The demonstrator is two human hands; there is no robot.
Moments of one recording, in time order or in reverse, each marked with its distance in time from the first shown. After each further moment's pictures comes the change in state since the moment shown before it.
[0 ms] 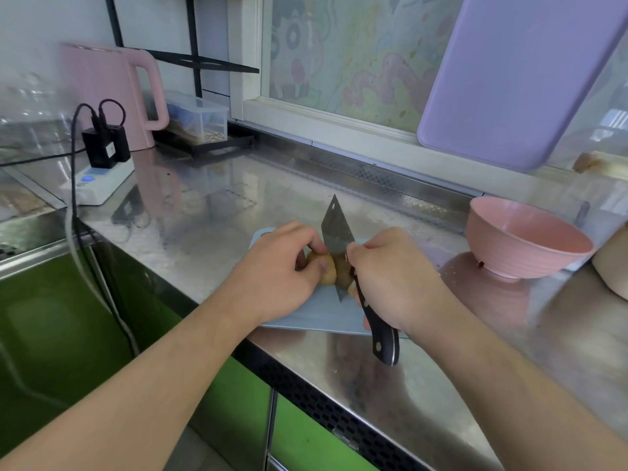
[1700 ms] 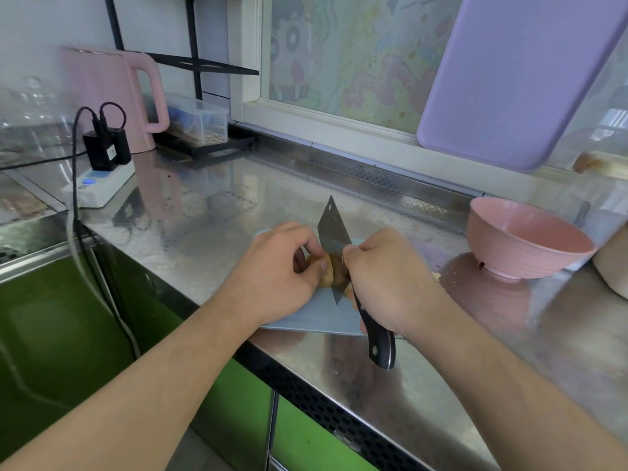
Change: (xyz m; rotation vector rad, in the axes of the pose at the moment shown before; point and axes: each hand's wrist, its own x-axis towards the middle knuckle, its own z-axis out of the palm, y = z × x) left_hand -0.001 -0.001 0.001 -0.045 0.069 0.012; right_hand -0.005 -0.010 -0.001 -0.028 -0.060 -0.026
